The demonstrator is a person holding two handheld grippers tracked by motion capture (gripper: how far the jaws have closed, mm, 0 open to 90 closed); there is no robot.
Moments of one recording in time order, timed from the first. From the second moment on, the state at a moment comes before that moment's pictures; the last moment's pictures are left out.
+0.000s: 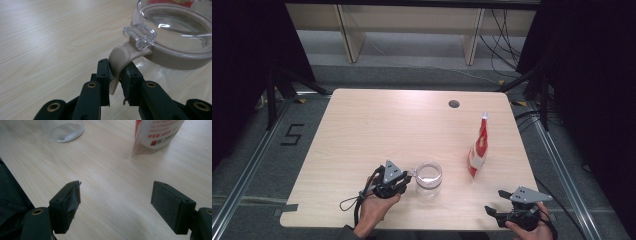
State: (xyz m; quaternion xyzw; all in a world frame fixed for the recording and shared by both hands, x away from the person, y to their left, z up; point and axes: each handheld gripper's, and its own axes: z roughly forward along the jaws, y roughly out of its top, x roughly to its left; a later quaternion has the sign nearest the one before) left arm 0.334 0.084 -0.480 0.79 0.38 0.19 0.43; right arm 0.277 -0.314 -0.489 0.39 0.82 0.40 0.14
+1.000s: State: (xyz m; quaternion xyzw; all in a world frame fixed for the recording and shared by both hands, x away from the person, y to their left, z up) left arm 0.331 0.110 -0.455 0.76 0.41 0.16 0.47; right arm 0.279 -0.314 -0.490 0.37 0.83 0.40 0.14
